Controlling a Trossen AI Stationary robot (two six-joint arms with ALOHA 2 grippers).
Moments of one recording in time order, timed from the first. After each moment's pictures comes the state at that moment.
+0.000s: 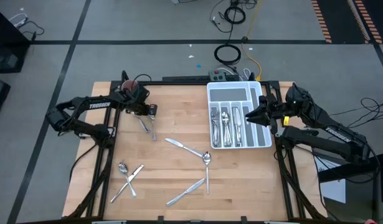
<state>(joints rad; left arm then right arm) 0.78 1.35 0.57 -0.38 0.17 -0.62 -0.56 0.51 0.61 -0.35 -0.67 0.33</state>
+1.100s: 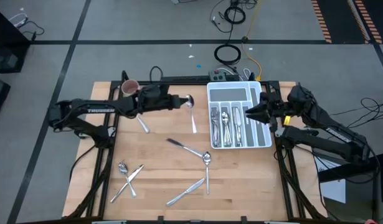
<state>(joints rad) 0.31 1.35 0.85 0.21 0.00 -0.99 -0.56 0.49 0.61 -0.27 -0.63 0.32</state>
